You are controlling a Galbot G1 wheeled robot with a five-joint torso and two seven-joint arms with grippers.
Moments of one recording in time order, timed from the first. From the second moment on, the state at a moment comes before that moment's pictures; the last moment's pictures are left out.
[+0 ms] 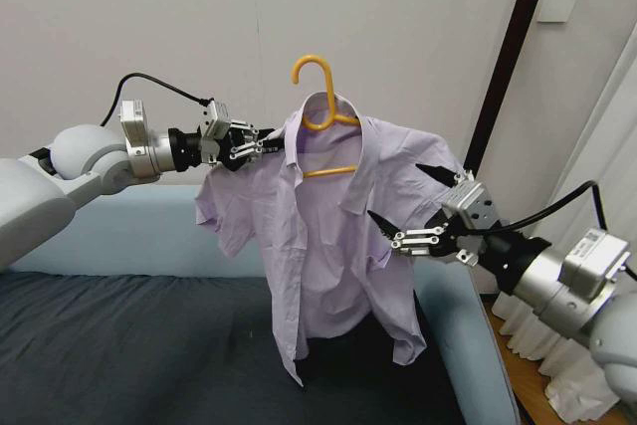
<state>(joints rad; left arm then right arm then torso) -0.42 -0.48 0.80 -1.59 -1.12 -0.19 0.76 -0.54 0.09 0.16 2.43 1.13 -0.29 0.05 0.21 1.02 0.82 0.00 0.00</state>
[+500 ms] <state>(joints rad) -0.44 -0.60 0.82 -1.55 -1.07 -0.26 0.88 -0.56 -0.21 0.32 2.34 1.29 -0.27 -0.18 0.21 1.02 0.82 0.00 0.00</state>
